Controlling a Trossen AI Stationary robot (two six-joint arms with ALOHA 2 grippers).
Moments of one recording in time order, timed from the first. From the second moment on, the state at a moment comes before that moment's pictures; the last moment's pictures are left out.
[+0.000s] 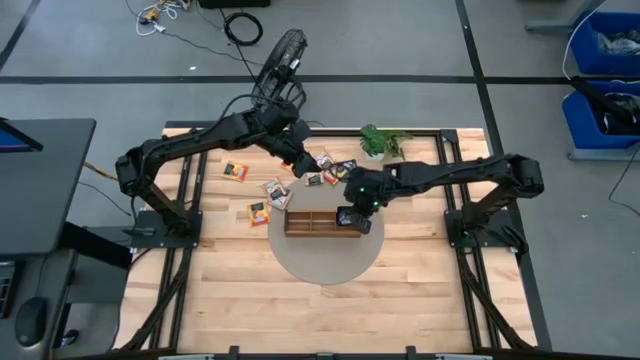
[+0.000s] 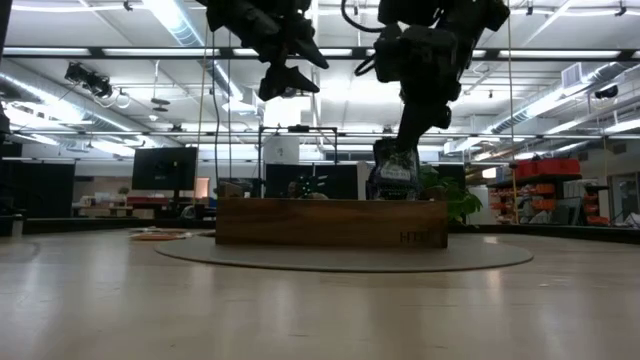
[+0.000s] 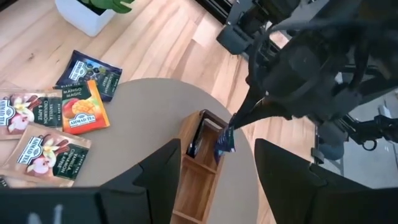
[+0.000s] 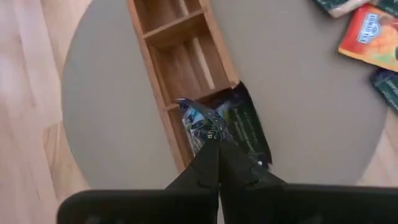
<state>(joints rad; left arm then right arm) 0.43 1.61 1.44 -0.56 0.44 -0.34 -0.08 1.54 1.13 -0.66 -0.09 0.30</state>
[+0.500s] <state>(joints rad) 0.43 1.61 1.44 -0.60 0.44 -0.30 -0.08 1.61 1.16 -0.68 -0.02 0.26</state>
